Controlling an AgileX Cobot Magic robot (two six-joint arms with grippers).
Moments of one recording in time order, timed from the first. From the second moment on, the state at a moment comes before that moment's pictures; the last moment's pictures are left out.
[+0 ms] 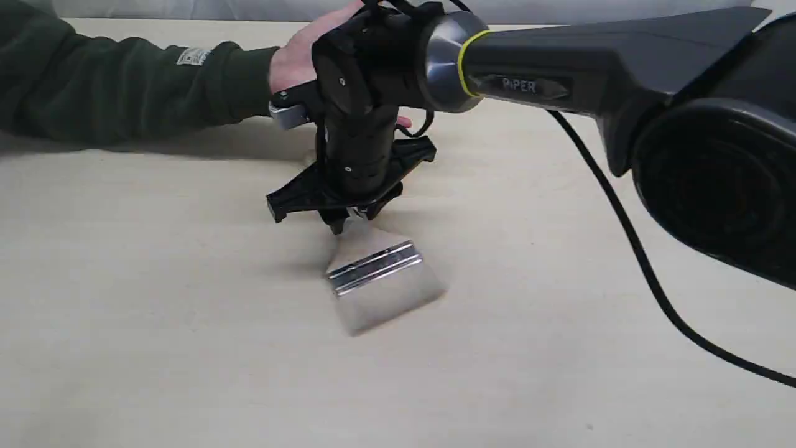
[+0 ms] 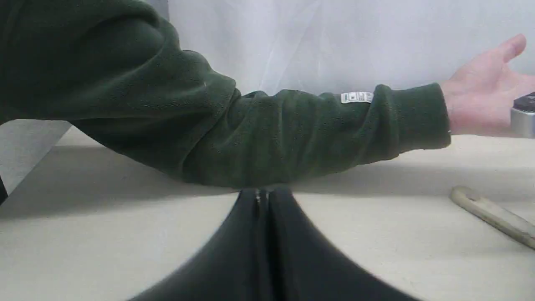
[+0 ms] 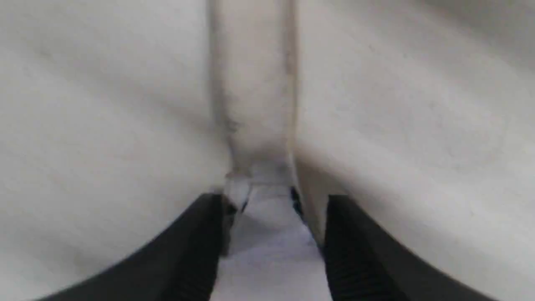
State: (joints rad) left arm 0.00 0.00 0.00 0.07 0.26 -0.07; right arm 0.70 2.31 -1.75 -0.07 0.96 0.30
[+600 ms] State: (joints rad) left arm 0.00 0.00 0.00 0.07 0.26 -0.07; right arm 0.69 2.31 -1.75 -0.05 1.00 0.15
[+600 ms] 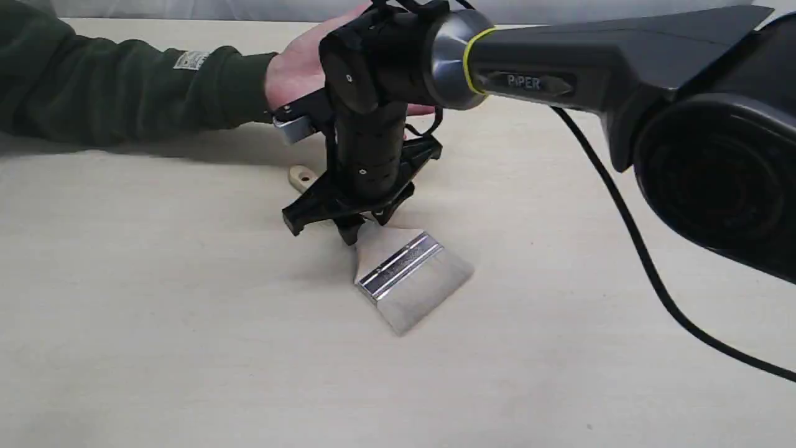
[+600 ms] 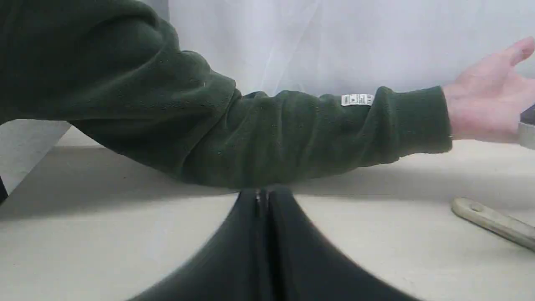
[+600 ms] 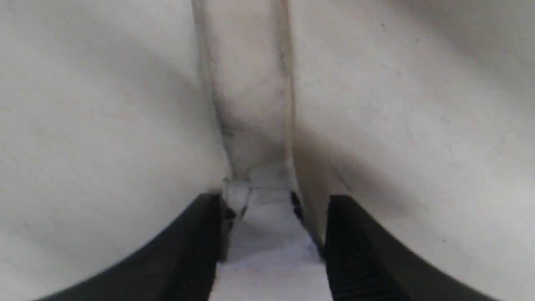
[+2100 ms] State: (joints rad) left arm 0.00 0.00 0.00 0.07 0.26 -0.07; right arm 0.67 2.20 -1.74 0.00 1.05 -0.01
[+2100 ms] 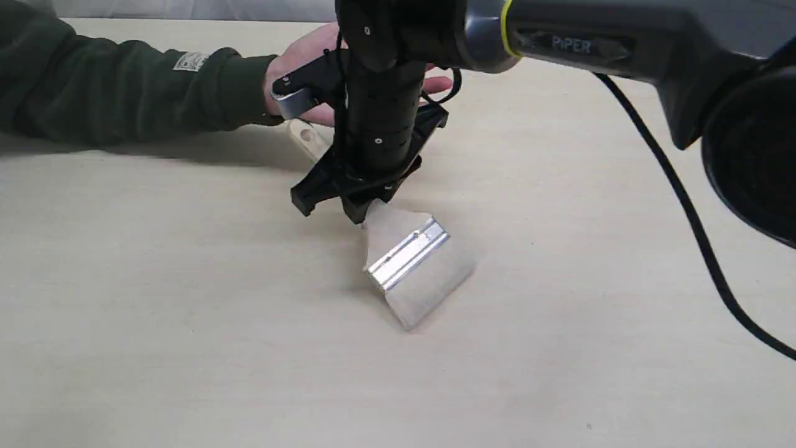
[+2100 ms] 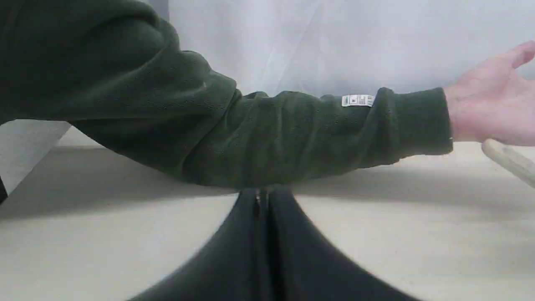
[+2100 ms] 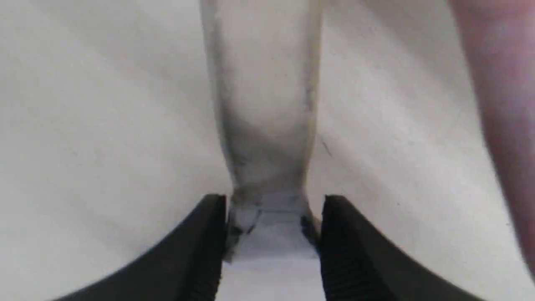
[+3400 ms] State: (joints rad) left arm 0.00 0.00 0.00 0.07 0.26 -0.07; right arm 0.61 2.10 -1.94 -0.17 0.85 0.12
